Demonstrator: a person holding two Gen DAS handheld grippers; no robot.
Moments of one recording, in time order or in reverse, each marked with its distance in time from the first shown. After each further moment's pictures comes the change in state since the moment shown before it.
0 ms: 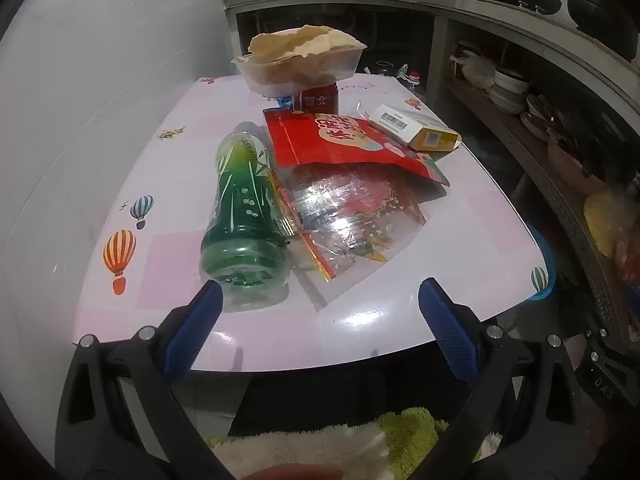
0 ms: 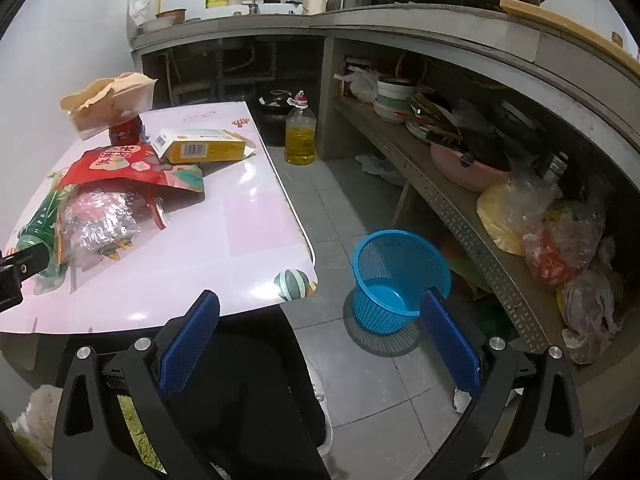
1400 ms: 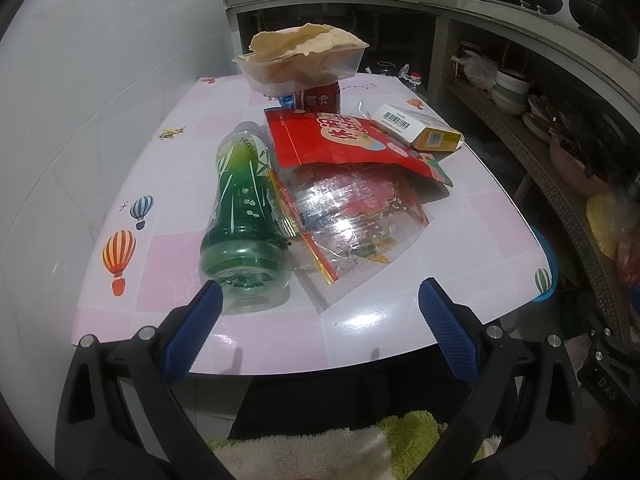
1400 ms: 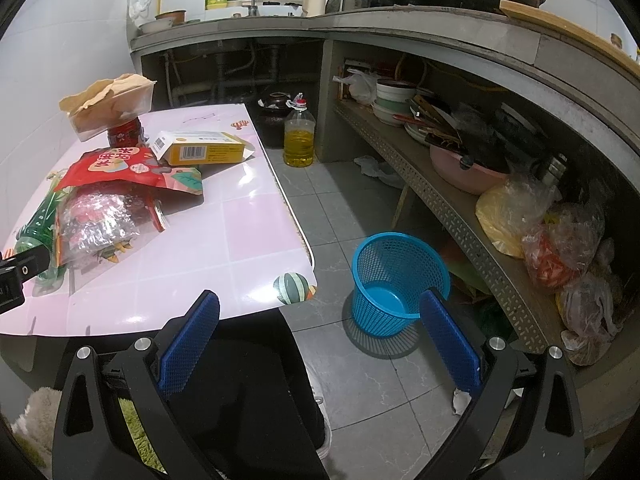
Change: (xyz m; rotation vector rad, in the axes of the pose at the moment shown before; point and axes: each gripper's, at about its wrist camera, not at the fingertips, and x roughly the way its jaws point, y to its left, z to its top) left arm 0.003 0.001 0.001 -0.001 -0.007 0.003; right arm 0.001 -0.005 0.001 0.003 -0.009 -0.001
